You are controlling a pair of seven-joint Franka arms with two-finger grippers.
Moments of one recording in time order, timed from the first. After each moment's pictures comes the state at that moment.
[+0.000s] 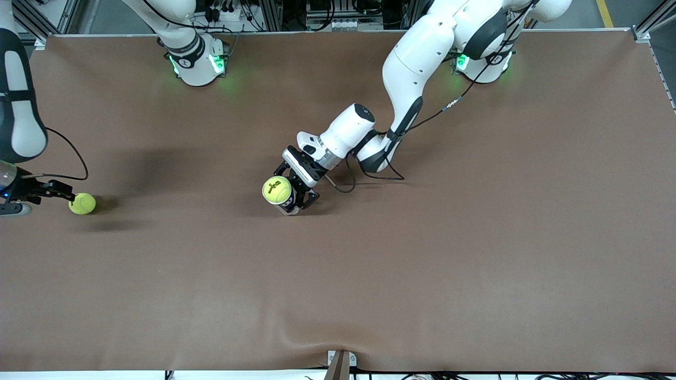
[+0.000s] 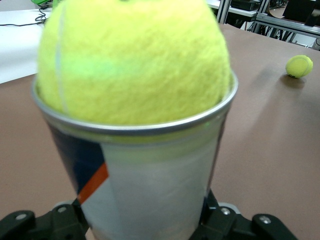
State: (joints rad) left arm -0.82 1.03 -0.15 -1.48 -0.04 3.53 0.04; right arm -0.43 0.34 -0.03 -1.96 -0.02 2.37 -0.54
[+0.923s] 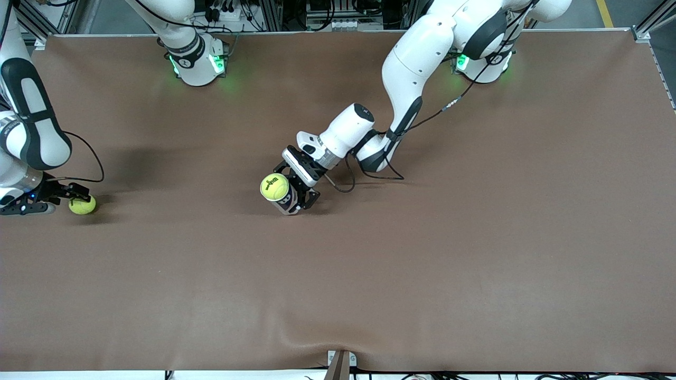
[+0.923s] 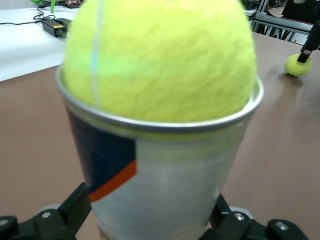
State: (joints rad) left arm -0.82 1.03 -0.15 -1.48 -0.04 3.53 0.04; right arm -0.50 0.47 -0.02 -2.03 -0.02 2.56 -0.60
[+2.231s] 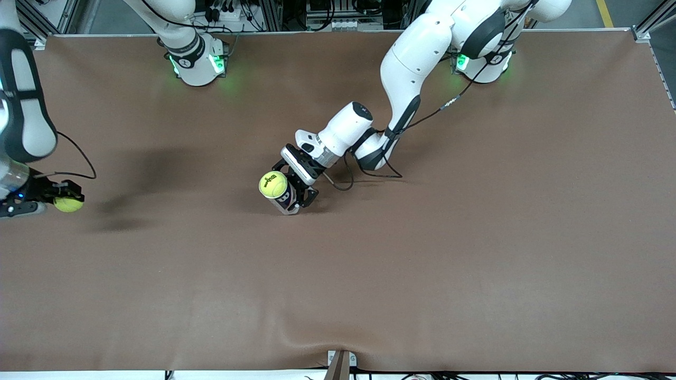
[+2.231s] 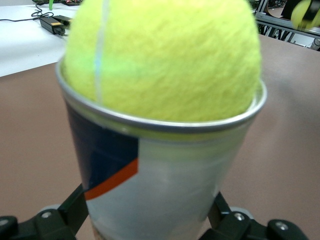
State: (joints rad) left arm -0.83 1.03 -0.15 -1.48 -0.06 3.53 0.04; right arm -0.40 0.24 0.04 -1.96 -0.02 2.19 -0.51
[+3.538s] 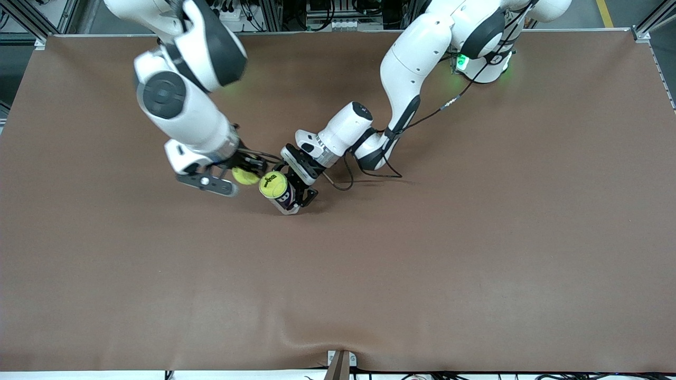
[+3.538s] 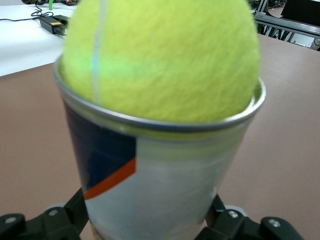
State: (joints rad) left arm -0.83 1.03 -0.15 -1.48 -0.06 3.53 0.04; right arm 0.40 0.28 0.12 -1.68 0.07 1.93 0.81
